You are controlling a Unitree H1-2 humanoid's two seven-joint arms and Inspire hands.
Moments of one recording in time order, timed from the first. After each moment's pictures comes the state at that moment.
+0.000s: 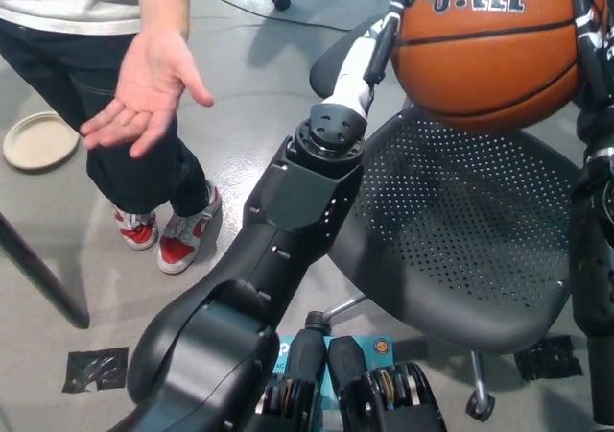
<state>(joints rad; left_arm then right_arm) -1.19 -0.17 -0.09 1.12 -0.01 0.15 0.18 -0.71 -0.13 -0.19 0.35 0.29 0.09 -0.23</state>
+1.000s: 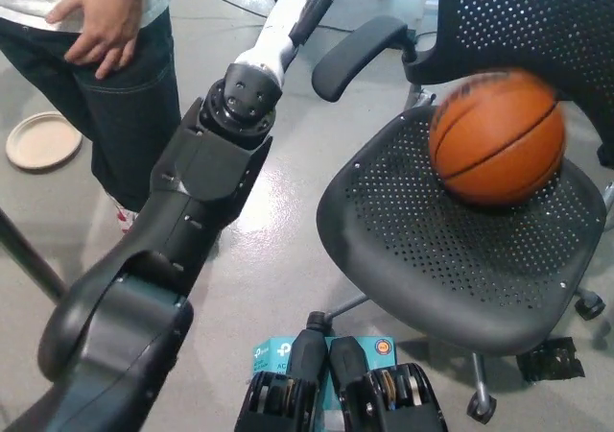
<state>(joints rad) -1.15 0.05 -0.19 0.98 0.09 0.02 0.05 -0.62 -0.41 -0.36 0.44 0.31 -0.01 -0.14</state>
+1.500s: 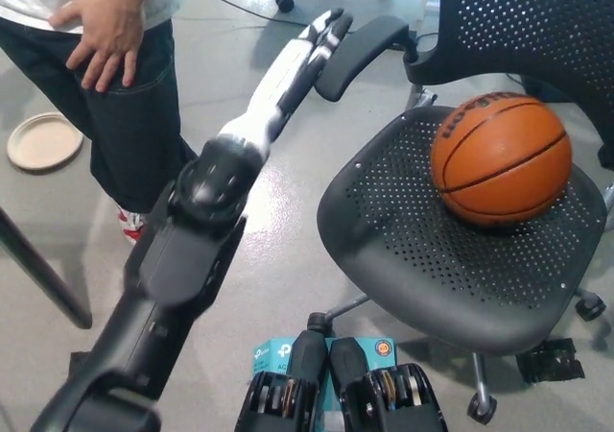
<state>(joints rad) -0.80 0.10 -0.20 0.41 0.09 0.09 -0.07 -0.39 -0.34 -0.26 0.09 0.27 0.00 -0.10</state>
